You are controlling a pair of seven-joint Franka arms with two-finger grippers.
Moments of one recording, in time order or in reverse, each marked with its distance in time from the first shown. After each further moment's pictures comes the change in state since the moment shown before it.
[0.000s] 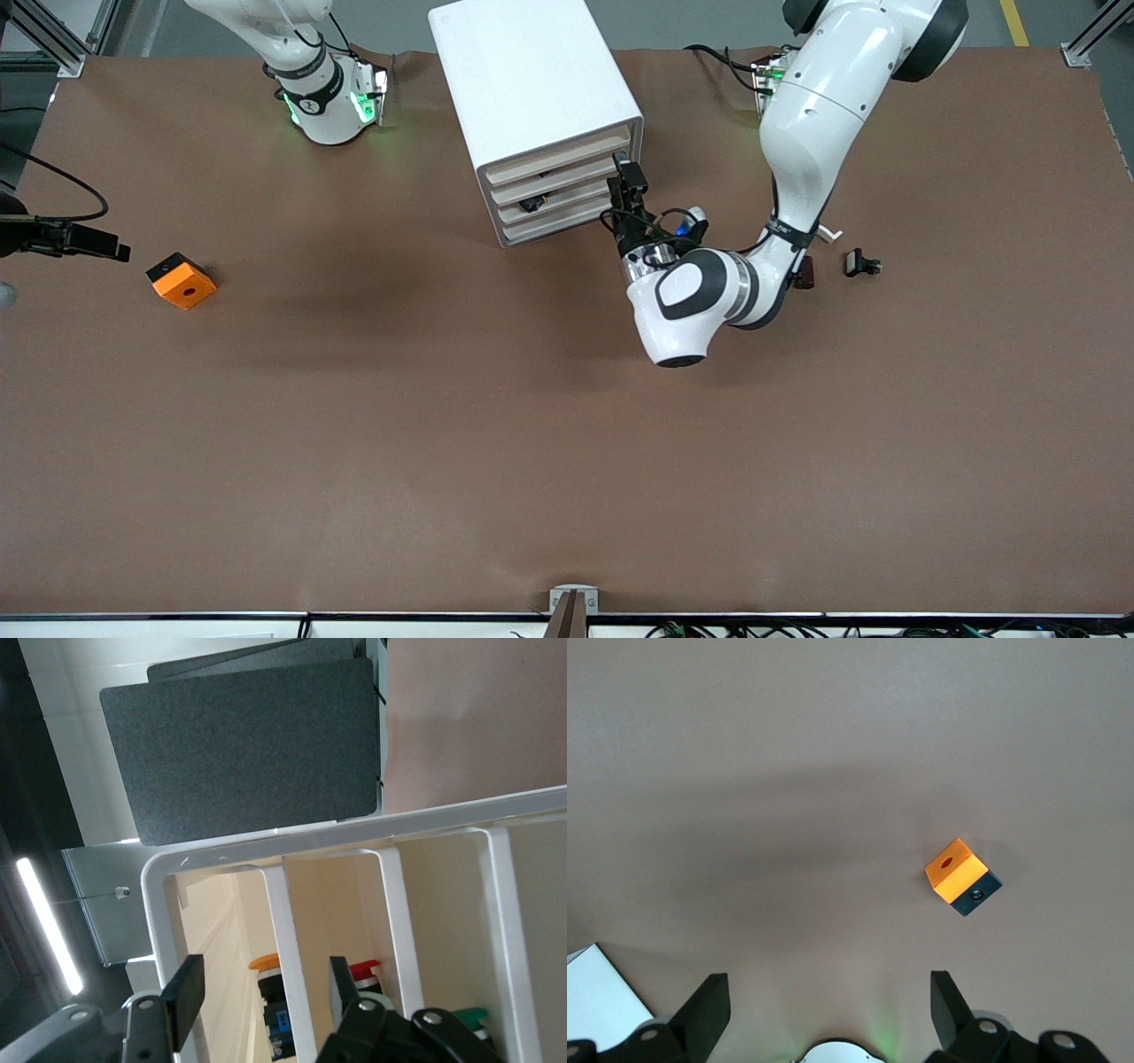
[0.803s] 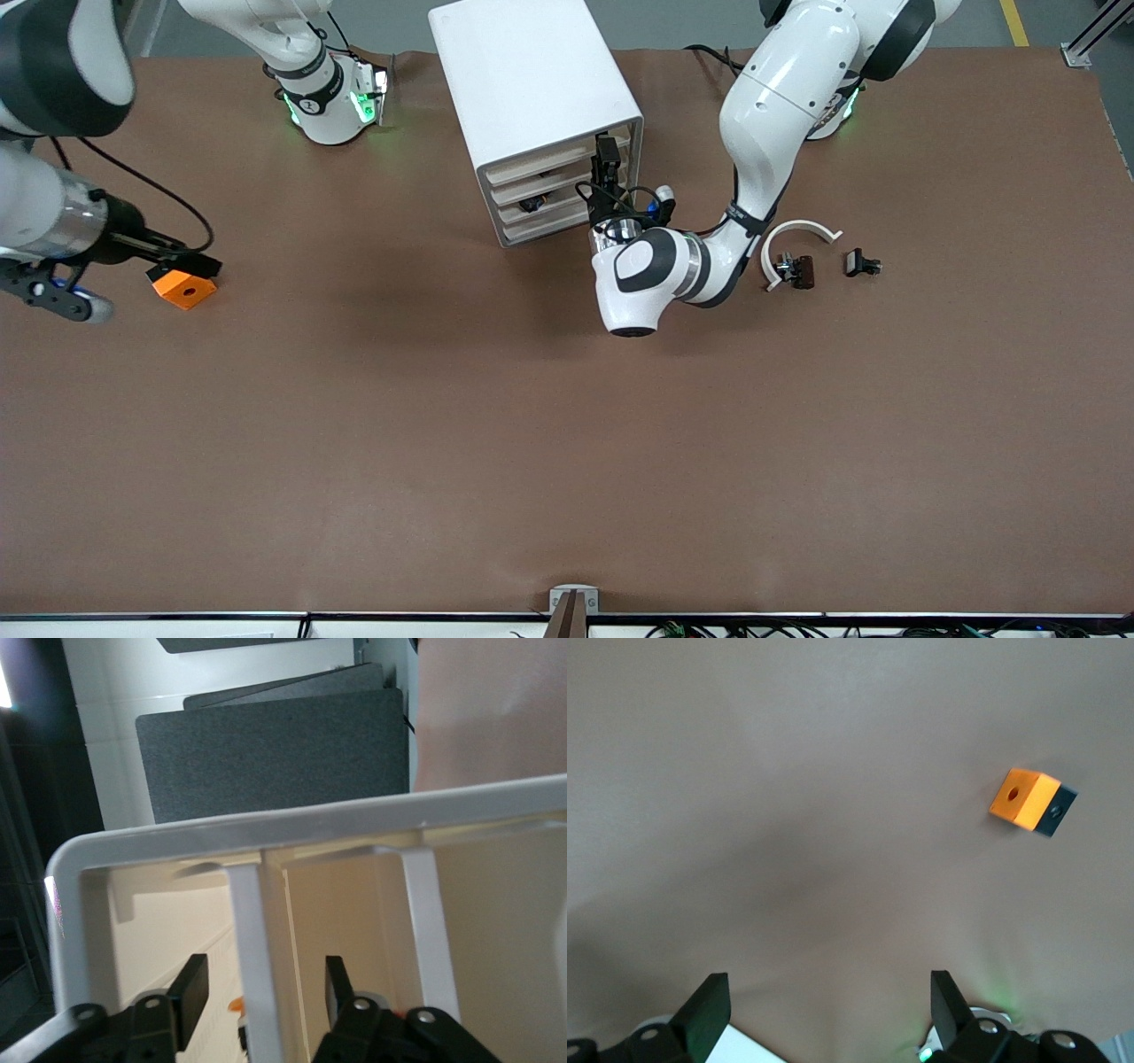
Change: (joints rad) left arm -0.105 0.023 0.000 -0.062 -0.029 -0.003 0.000; right arm 0.245 0.000 0.028 0.004 0.005 -0.006 0.633
